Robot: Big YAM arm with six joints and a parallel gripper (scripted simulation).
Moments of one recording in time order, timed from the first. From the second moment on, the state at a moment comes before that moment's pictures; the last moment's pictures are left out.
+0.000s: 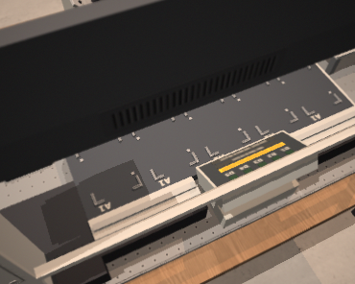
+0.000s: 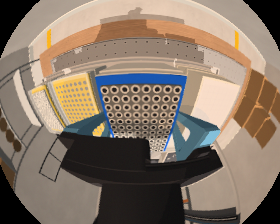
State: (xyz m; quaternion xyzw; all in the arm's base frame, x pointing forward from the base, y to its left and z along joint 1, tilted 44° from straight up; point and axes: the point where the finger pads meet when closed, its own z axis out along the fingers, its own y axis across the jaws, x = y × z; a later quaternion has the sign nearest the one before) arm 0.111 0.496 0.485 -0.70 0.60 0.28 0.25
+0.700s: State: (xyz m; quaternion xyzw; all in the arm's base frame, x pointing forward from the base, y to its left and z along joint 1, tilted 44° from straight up) arm 0.112 0.484 0.497 -0.70 0.60 0.28 0.25
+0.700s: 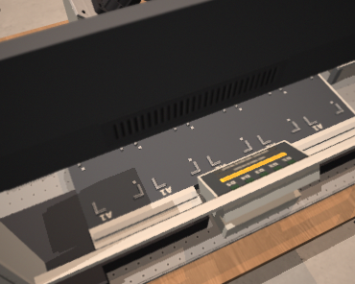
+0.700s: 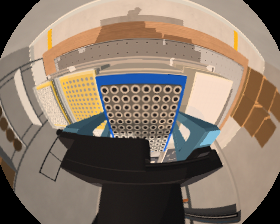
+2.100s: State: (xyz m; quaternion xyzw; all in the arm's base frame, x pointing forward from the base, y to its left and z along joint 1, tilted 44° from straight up) arm 0.119 0.443 0.543 -0.70 0.60 0.28 0.25
